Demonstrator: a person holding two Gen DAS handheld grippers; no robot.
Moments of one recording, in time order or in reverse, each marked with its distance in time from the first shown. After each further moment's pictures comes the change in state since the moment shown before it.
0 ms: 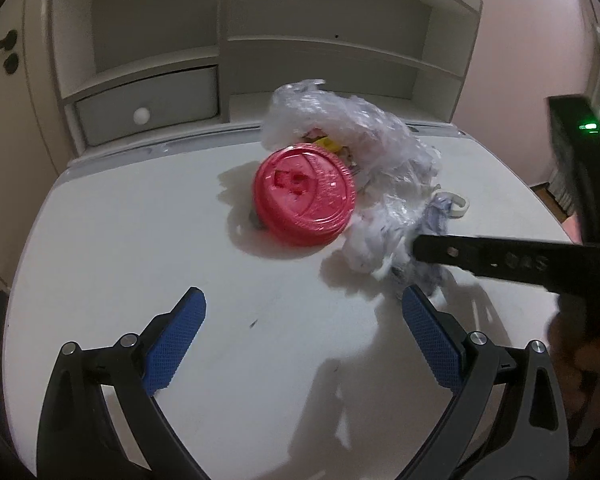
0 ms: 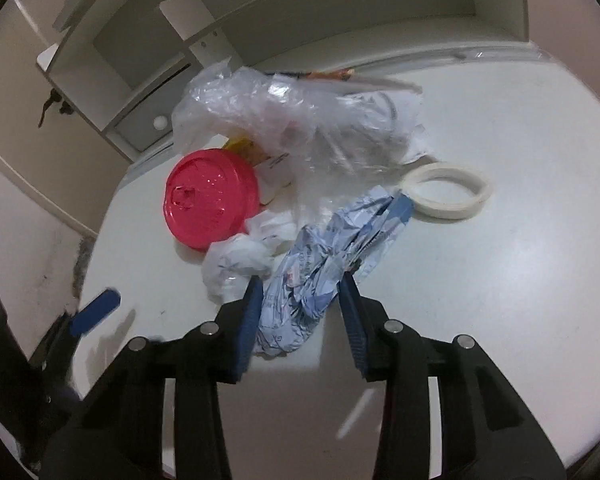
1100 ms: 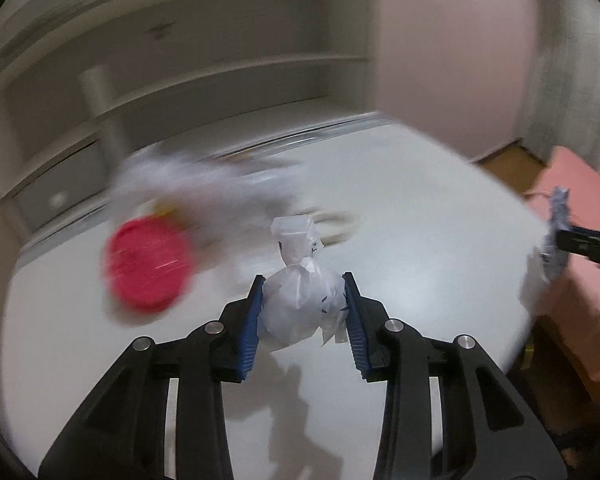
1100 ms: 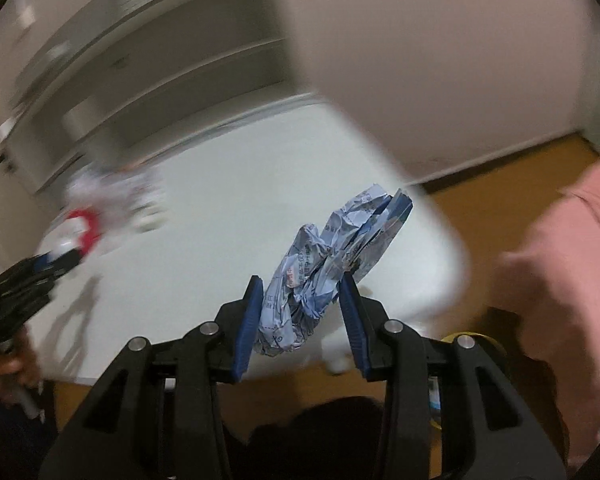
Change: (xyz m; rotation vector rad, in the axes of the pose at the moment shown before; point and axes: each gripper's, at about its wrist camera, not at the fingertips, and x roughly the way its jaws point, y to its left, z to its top) left arm 0.006 -0.160 0.026 0.236 -0.032 -0.098; right arm -0.187 -0.214 -0.085 0.147 -0.232 -0.325
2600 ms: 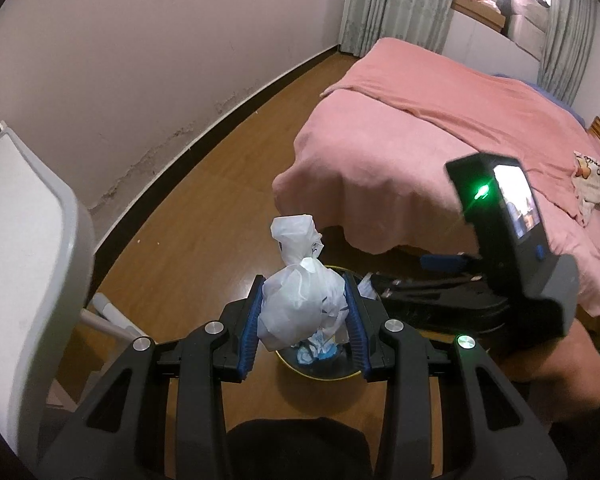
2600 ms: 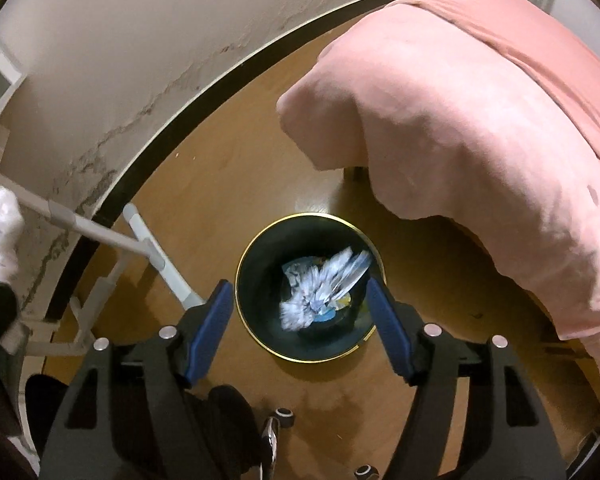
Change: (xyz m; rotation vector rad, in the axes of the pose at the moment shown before) left arm 0.141 -0.380 -0.021 0.395 0.204 -0.484; right arm 0.070 -0.285 -0.120 0.439 0.289 -0.332
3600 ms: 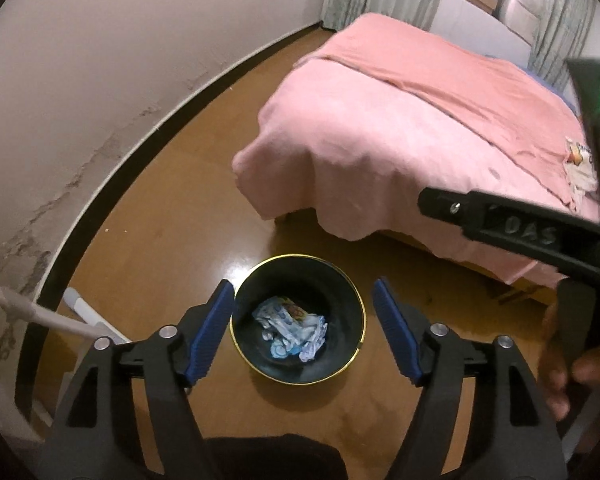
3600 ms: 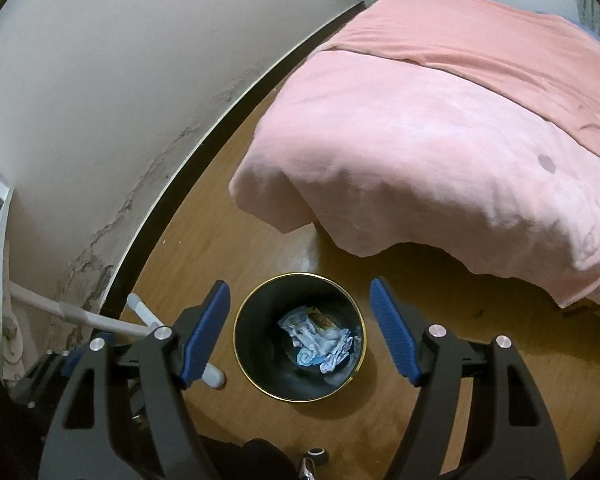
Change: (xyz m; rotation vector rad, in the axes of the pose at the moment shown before) left arm 0.048 -0.023 0.008 0.002 0.072 -0.061; right arm -0.057 -0.053 0.011 0.235 -0.194 0.002
